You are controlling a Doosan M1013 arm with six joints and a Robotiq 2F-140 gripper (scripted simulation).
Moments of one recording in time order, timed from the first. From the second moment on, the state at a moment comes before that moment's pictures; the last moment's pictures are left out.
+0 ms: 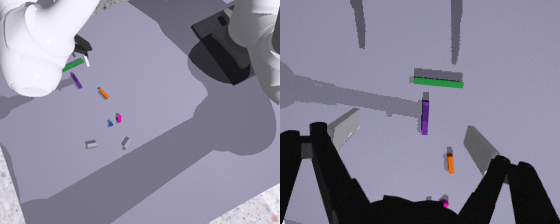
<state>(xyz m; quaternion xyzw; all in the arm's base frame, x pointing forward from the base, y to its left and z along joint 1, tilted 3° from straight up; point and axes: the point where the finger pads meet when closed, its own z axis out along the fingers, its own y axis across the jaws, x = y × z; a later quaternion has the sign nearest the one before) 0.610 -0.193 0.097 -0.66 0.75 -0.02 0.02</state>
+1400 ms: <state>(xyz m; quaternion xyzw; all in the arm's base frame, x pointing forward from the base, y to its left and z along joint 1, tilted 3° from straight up) 0.610 -0.179 0.099 -0.70 0.72 -0.02 0.02</state>
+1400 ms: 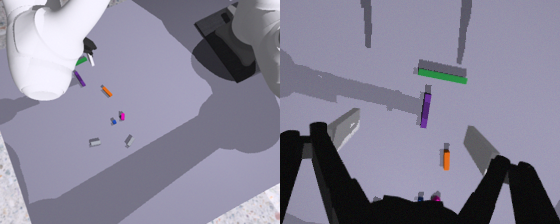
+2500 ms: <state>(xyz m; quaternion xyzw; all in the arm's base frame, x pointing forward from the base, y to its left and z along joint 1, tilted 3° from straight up) 0.574 0.002 0.115 -0.99 0.14 -0.03 0.00</state>
